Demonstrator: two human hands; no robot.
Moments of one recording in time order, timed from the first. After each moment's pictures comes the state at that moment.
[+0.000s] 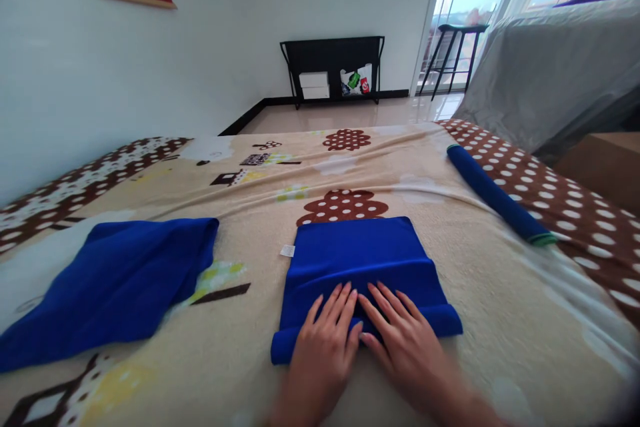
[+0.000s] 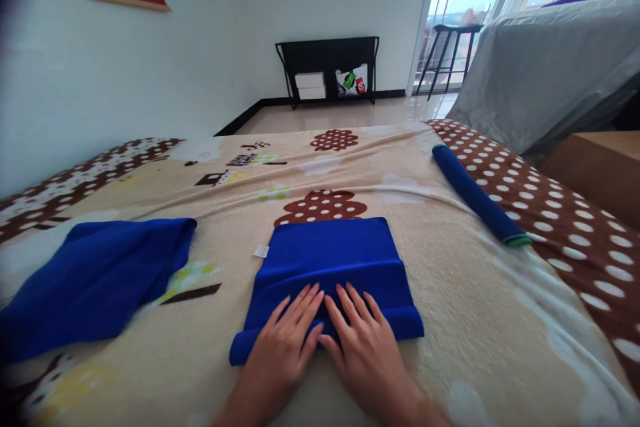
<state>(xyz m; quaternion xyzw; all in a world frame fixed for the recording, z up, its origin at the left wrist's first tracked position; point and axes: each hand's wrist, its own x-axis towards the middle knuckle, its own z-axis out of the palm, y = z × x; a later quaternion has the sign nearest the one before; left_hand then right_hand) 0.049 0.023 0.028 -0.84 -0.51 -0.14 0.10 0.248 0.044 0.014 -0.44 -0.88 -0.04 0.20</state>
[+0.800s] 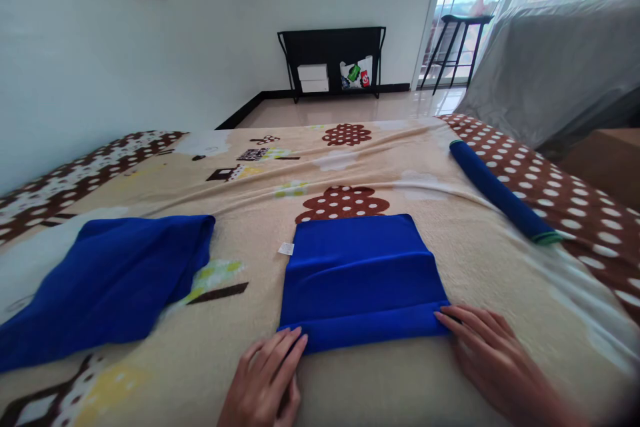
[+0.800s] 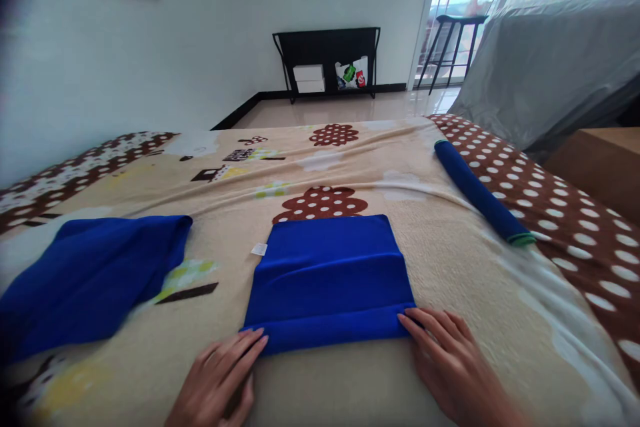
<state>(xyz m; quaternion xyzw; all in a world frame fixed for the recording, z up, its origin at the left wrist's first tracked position) -0.032 -0.030 0.026 -0.84 -0.48 -0.18 0.16 0.378 0.035 -0.001 -0.40 -0.89 -0.06 0.23</state>
